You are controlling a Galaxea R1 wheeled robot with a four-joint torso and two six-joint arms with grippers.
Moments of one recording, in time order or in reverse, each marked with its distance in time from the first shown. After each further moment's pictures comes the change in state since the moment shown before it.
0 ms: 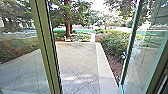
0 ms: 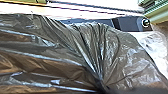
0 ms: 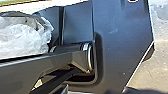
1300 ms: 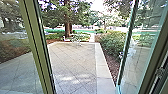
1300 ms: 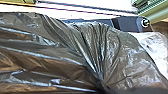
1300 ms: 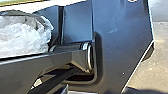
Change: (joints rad) left arm 0.000 0.000 0.000 0.000 -0.001 0.000; right arm -0.002 -0.001 -0.001 -0.003 0.000 -0.002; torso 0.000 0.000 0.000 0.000
